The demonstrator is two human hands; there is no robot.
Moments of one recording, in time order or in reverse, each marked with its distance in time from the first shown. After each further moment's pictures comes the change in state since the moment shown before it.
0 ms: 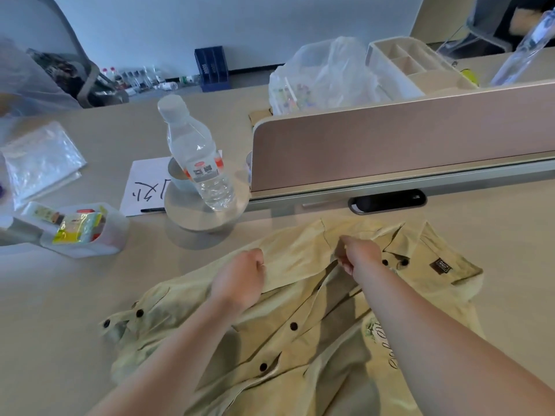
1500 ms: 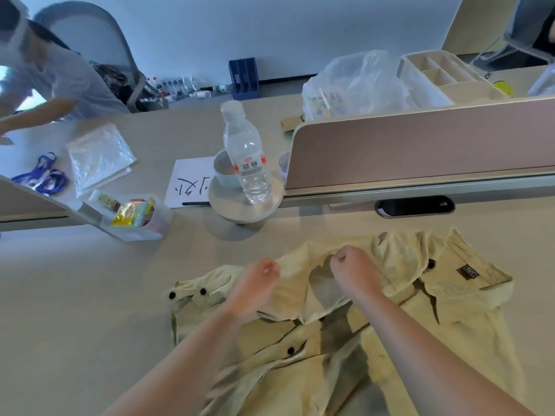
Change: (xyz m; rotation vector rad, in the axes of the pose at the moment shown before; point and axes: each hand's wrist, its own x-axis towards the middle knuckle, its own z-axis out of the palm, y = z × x) left_hand -0.044 -0.023 -0.006 -0.459 -0.103 -0.148; right_hand -0.073 0.050 0.011 -0.854 -0.085 -0.741
